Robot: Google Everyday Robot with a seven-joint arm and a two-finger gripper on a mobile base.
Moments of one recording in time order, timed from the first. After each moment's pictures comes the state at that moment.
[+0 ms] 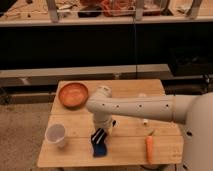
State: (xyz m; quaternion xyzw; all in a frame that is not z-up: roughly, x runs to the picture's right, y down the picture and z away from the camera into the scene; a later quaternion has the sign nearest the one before) arm -0.008 0.235 0.774 -0.34 -0.19 -0.49 0.78
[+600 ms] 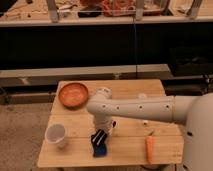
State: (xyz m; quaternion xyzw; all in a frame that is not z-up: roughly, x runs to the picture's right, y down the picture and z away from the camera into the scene) arm -0.007 0.241 0.775 -0.33 -0.19 -0.49 0.78
